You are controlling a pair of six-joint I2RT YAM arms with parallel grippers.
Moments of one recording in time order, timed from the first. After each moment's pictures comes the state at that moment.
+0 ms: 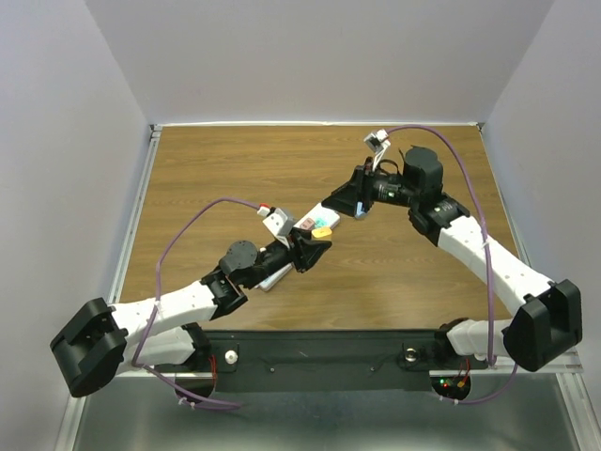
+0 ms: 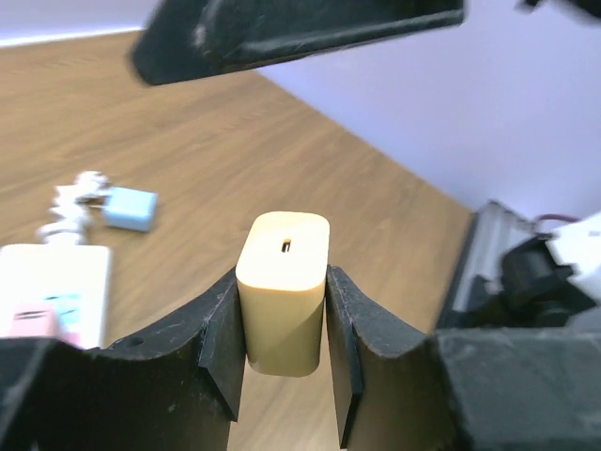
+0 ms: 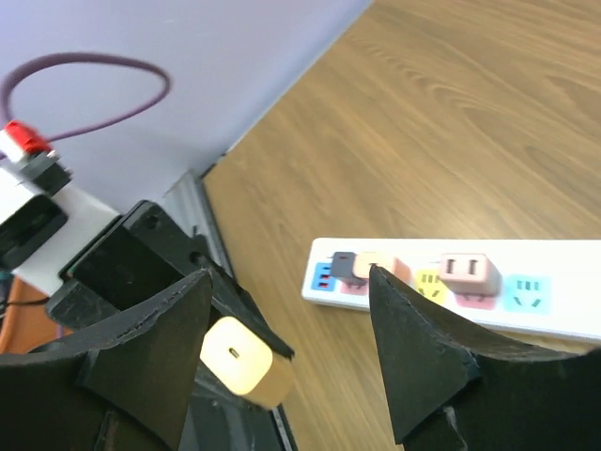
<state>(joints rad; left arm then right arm) -0.92 1.06 0.41 0.76 0.08 -0.36 0.46 1.28 1.02 0.11 -0.78 0.50</state>
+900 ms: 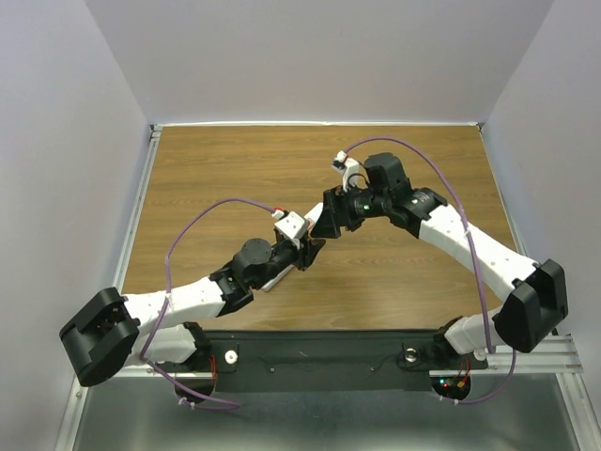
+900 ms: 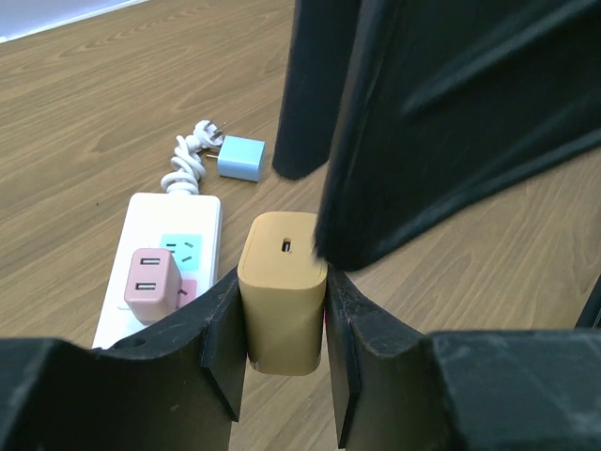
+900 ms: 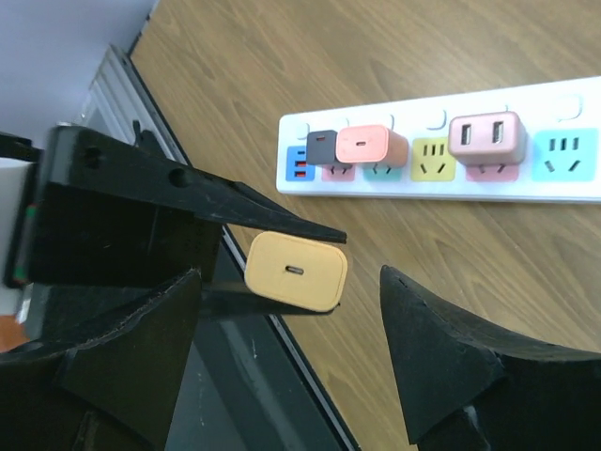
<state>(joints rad) -0.94 1.13 0.43 0.64 -0.11 -0.14 0.60 1.38 1.20 -0.42 -0.60 0.32</state>
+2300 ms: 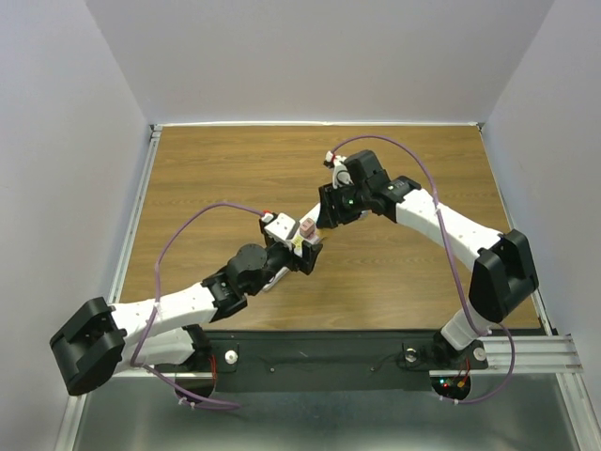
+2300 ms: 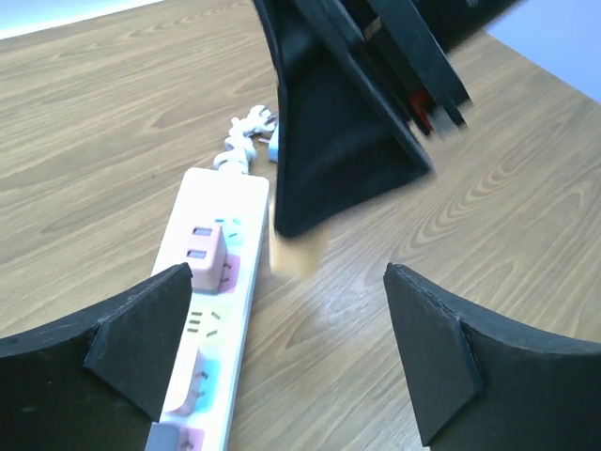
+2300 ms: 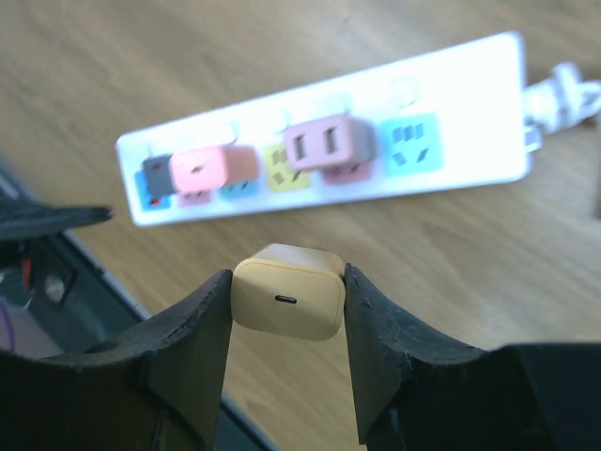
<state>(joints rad) -0.96 1.06 0.42 0.56 -0.26 -0.15 0.62 1.60 1.30 -0.53 -0.35 0.25</state>
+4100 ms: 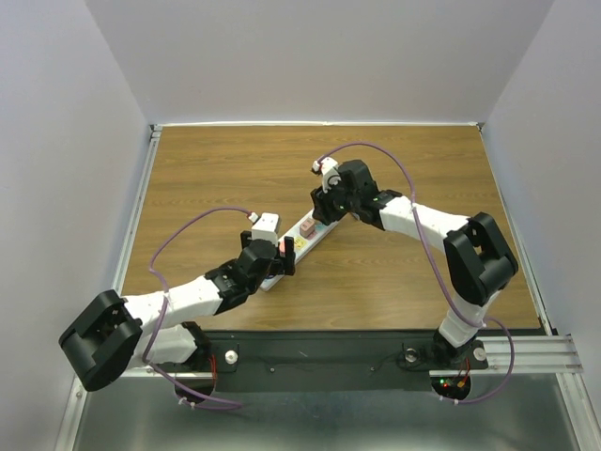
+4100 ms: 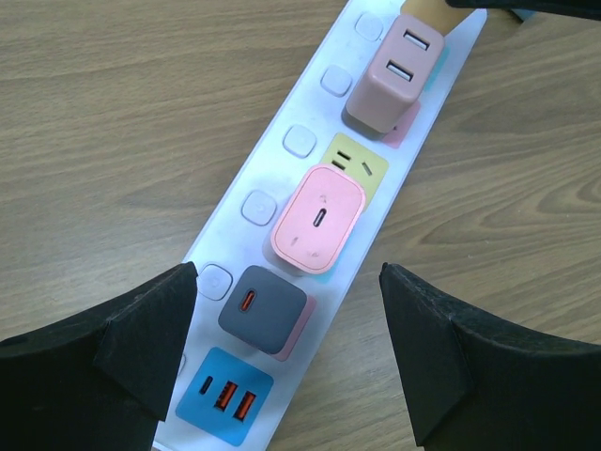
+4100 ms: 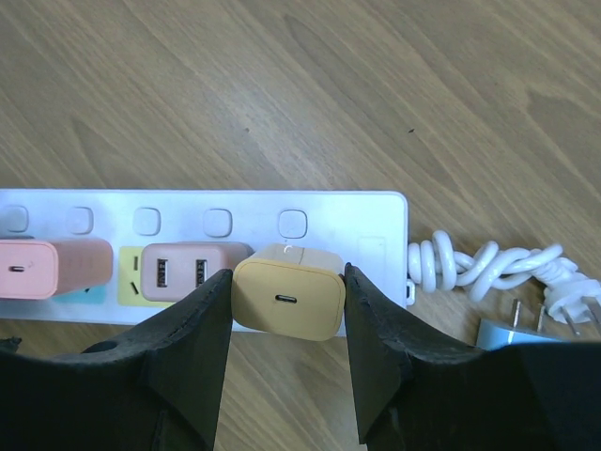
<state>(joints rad) -0.86 1.11 0.40 0.19 -0.42 -0.46 0.60 1.74 1.18 -0.07 -0.24 -0.06</state>
